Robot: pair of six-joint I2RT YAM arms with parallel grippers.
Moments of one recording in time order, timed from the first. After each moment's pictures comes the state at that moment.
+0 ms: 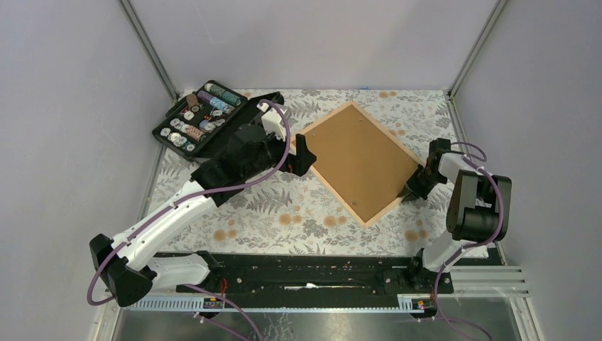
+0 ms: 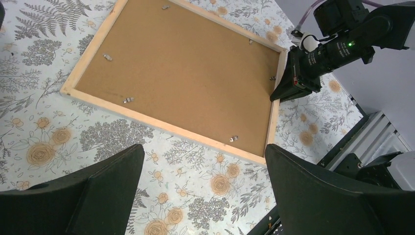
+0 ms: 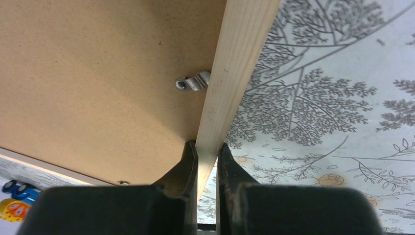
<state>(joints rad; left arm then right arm) -0.77 1.16 1.16 -0.34 0.01 -0.34 -0.20 1.66 0.91 -0.71 -0.23 0.55</state>
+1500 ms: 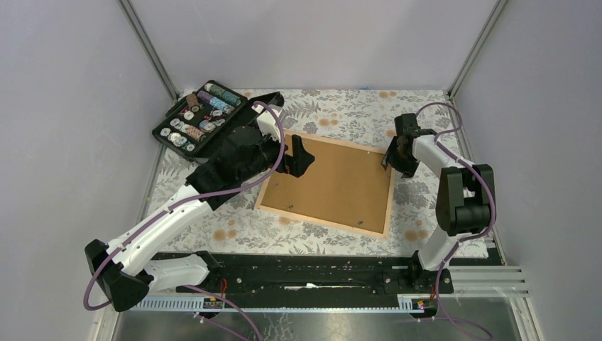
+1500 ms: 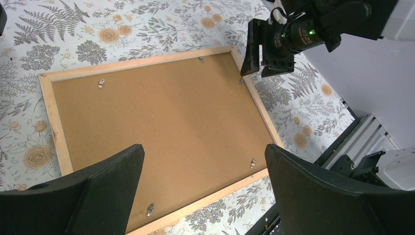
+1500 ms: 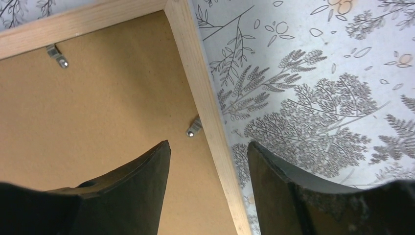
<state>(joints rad) -0.76 1.12 1.13 -0.32 0.02 -0.35 0.10 1.71 1.17 -0.68 0.17 0.57</state>
